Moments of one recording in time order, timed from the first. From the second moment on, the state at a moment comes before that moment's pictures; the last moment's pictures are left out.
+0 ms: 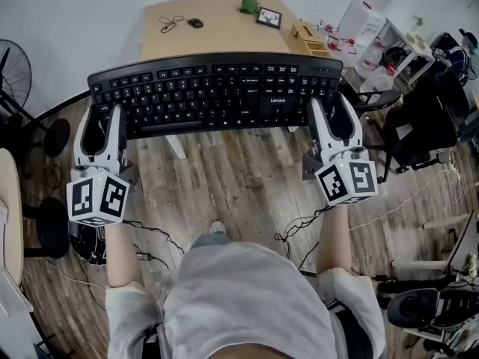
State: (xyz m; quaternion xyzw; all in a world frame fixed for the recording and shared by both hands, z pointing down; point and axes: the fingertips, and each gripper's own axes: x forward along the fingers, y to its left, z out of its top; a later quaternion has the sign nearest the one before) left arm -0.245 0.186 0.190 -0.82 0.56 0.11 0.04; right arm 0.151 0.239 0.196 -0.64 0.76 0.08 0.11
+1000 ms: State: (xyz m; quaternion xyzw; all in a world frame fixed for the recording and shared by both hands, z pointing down) left arm -0.204 0.003 0.192 -0.80 0.59 0.10 0.05; right arm 0.196 0.027 0.206 -0.61 0.78 0.06 0.11
